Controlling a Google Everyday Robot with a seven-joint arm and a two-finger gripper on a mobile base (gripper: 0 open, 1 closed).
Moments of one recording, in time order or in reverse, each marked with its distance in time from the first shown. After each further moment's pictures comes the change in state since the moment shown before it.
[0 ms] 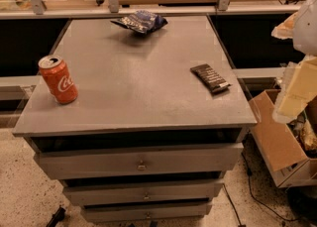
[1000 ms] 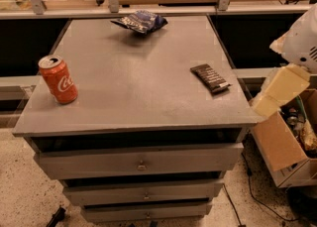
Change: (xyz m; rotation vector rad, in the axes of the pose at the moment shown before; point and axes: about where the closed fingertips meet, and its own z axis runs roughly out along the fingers) arm -0.003 -0.005 0.031 -0.012 -0.118 0.229
